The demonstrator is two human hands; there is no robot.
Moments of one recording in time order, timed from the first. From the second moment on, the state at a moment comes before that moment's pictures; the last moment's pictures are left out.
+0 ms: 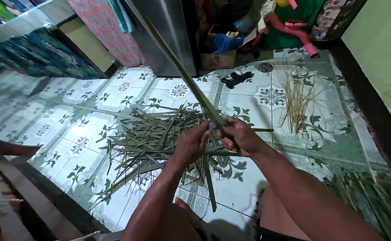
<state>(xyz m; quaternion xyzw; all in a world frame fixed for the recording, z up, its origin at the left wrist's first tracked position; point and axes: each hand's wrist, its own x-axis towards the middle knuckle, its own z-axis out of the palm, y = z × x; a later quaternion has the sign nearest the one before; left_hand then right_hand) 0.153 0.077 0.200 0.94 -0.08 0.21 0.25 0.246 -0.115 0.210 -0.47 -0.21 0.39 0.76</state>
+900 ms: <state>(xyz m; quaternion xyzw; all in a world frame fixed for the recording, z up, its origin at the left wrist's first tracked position) 0.143 0.124 0.215 0.86 0.04 0.35 0.38 0.239 -0.115 0.179 -0.56 -0.36 0.43 0.61</state>
